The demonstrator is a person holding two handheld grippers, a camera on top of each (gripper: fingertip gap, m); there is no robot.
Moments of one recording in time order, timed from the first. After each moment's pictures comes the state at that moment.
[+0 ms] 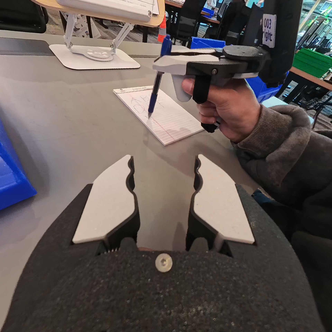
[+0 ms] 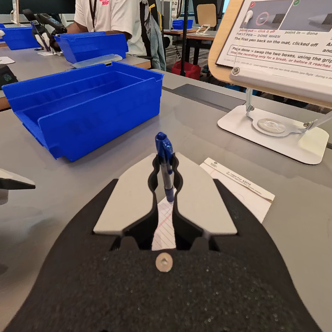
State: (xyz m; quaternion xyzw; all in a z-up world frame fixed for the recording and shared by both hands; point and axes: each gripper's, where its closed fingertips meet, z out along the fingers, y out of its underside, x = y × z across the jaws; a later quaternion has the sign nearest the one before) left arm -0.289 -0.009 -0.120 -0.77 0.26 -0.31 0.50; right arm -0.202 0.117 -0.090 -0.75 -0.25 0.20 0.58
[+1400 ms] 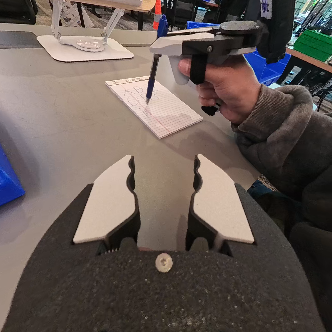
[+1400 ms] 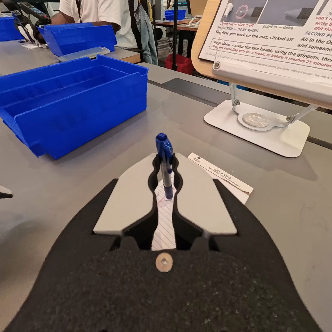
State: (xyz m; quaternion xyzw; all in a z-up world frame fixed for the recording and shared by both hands) left arm -0.282 -0.017 -0.128 -0.77 0.28 -0.30 0.48; right arm -0.176 0.130 -0.091 -0.76 -0.24 0.18 0.57
